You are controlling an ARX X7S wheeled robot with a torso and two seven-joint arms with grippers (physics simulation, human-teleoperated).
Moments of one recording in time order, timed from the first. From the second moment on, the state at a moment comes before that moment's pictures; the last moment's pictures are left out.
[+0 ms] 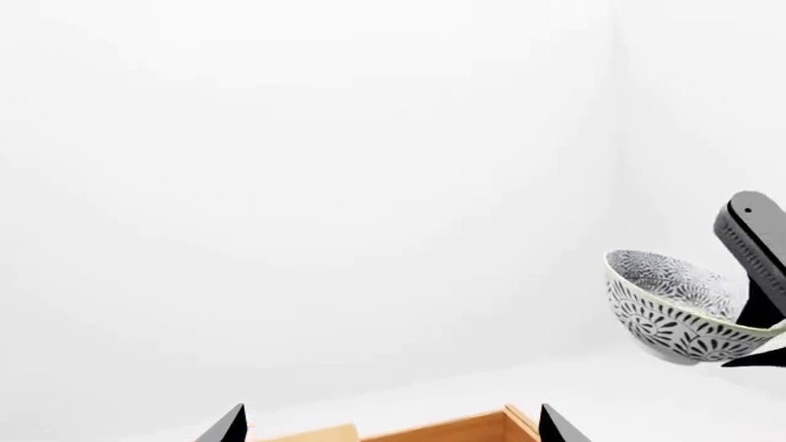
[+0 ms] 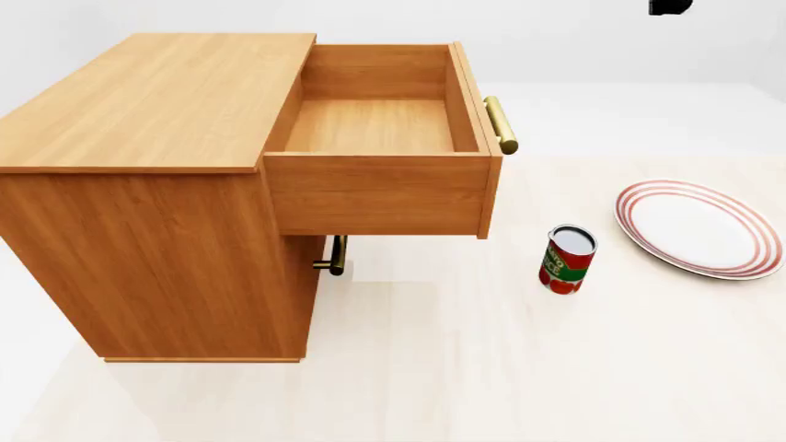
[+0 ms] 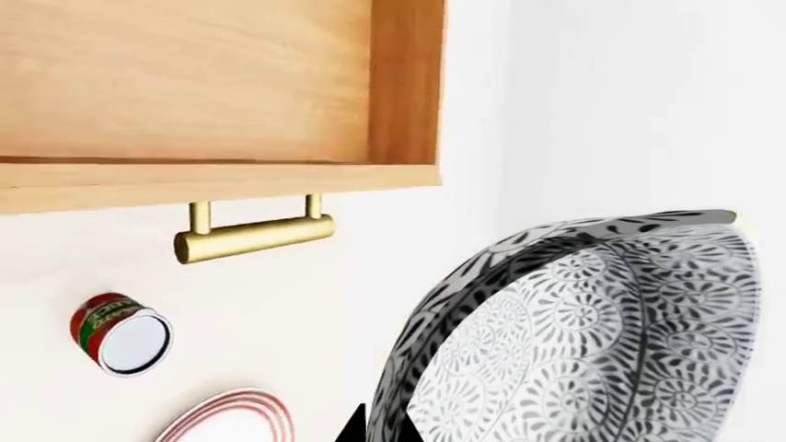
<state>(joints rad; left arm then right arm) -1.58 -0.81 0.14 0.33 -1.85 -1.18 -0.84 2.21 0.21 -1.58 1.20 0.18 0.07 -1.29</state>
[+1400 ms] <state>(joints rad) -1.63 -0.96 0.09 0.41 -2.05 -1.13 -0.93 2.16 0.00 -1.55 1.09 0.25 0.08 -1.48</state>
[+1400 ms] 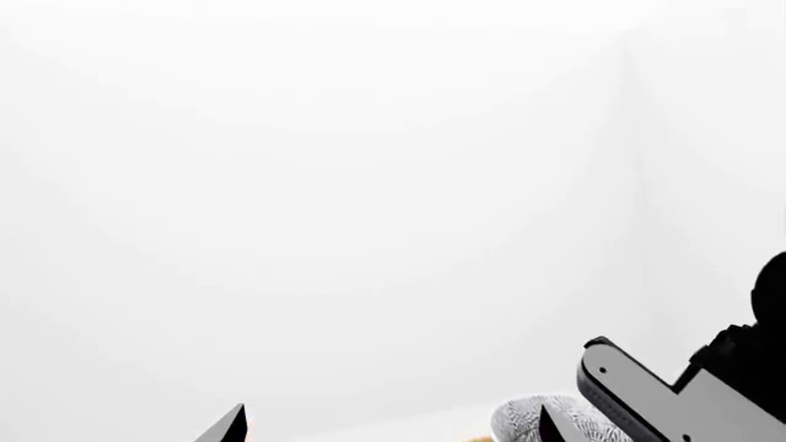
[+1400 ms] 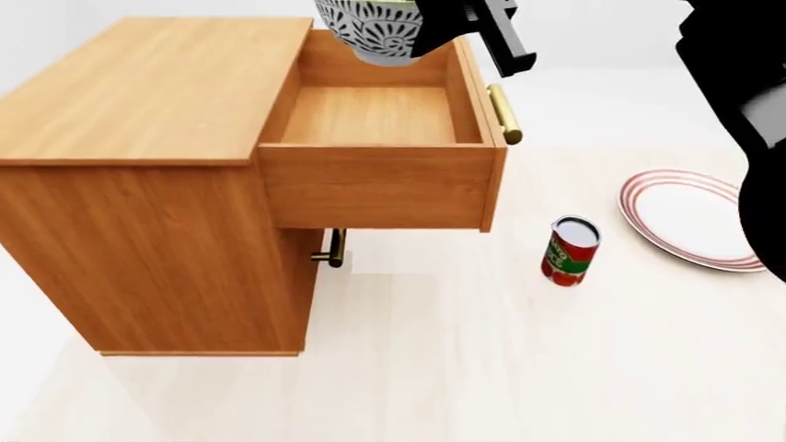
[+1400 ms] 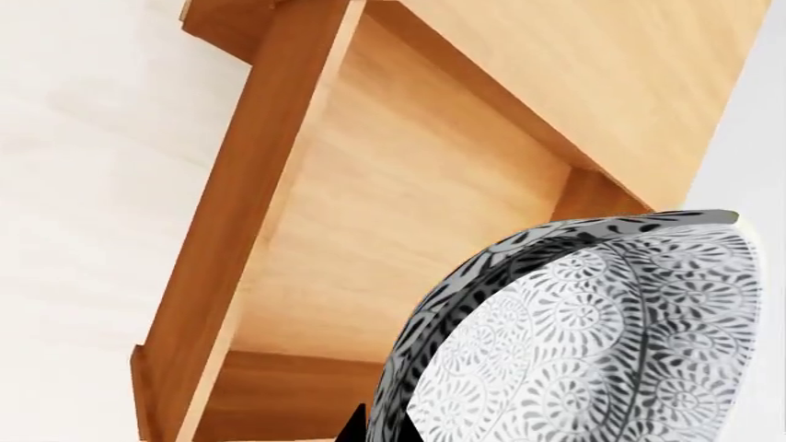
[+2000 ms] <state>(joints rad) -1.59 -0.97 0.04 0.43 -1.99 -1.12 -0.87 2.20 0.00 -1.55 1.04 0.26 0.07 -1.44</state>
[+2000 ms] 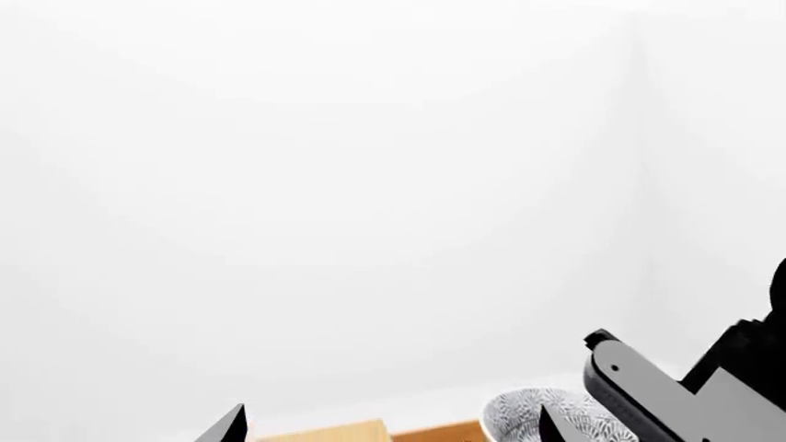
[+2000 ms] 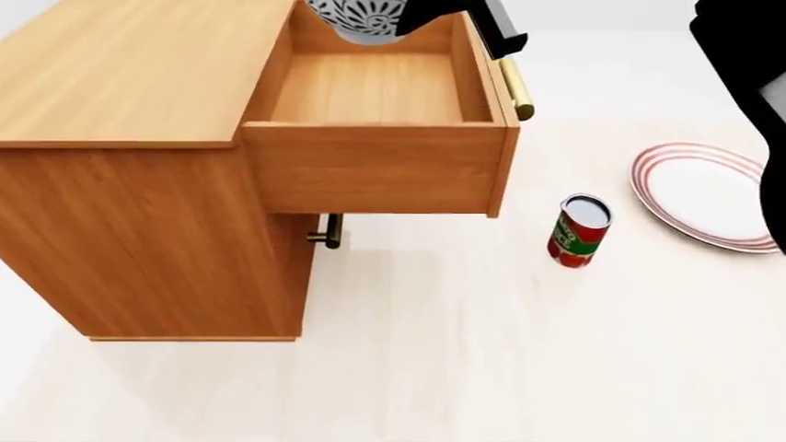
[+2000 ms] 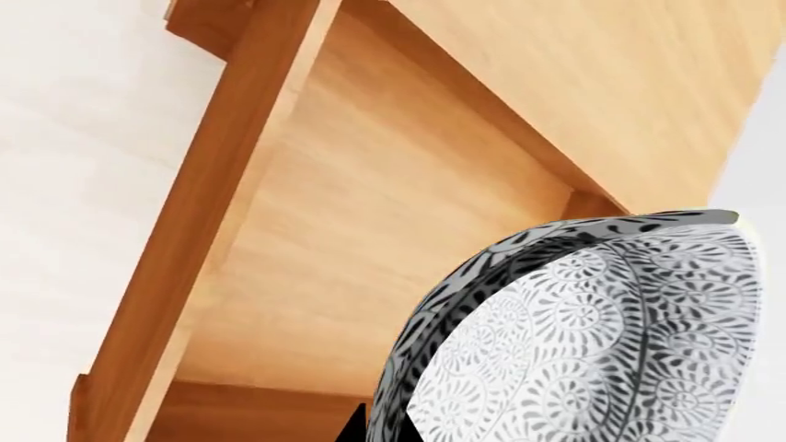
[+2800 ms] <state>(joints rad) -1.53 -0.96 0.02 0.44 -1.92 -1.10 -0.83 2.21 0.00 -1.55 1.02 0.25 0.09 -1.45</state>
